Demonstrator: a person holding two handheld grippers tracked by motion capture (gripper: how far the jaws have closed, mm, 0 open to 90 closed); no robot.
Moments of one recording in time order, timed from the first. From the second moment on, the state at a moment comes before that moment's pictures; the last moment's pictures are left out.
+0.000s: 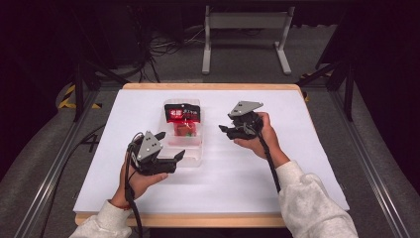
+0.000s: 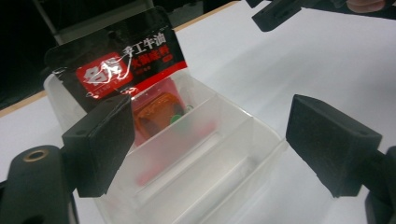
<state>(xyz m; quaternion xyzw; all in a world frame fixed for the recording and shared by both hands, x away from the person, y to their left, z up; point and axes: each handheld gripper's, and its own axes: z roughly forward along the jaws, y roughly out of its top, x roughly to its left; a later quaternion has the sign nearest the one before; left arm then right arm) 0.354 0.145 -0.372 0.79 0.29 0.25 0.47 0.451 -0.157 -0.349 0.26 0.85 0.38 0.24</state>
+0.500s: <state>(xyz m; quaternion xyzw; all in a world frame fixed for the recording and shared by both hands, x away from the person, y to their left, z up) 0.342 0.135 -0.378 0.80 0.28 0.24 0.47 0.440 -0.181 -0.353 0.26 0.86 0.36 0.25</state>
